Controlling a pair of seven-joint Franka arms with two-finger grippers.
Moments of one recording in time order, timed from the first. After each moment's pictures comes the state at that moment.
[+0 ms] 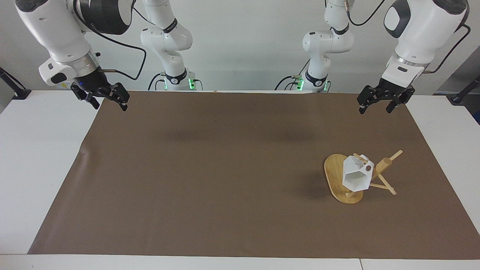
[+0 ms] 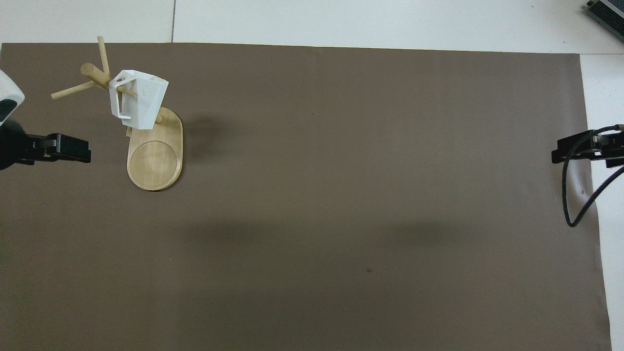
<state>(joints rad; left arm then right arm) -0.02 -0.06 -0.05 -1.66 0.00 1.65 -0.03 -0.02 0.03 -0.08 -1.58 0.01 1.58 -0.01</state>
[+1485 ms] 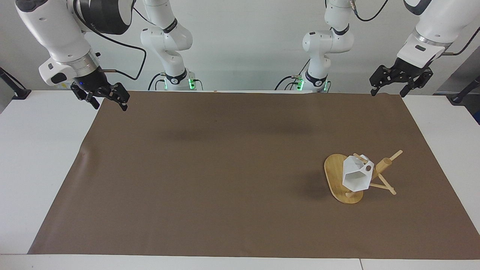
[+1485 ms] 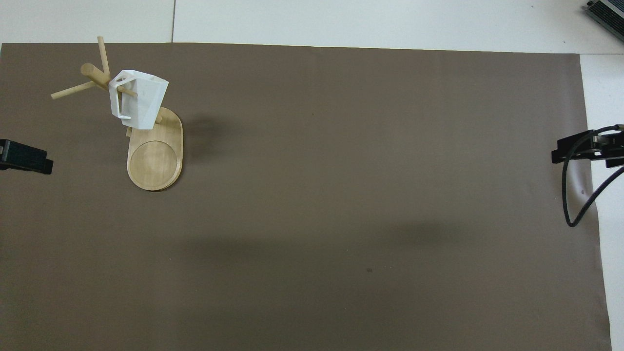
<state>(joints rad) -0.02 -0.03 -0.02 -1.51 0.00 1.46 0.07 -0.02 0.03 -0.08 -1.58 0.01 1.58 -0.01</state>
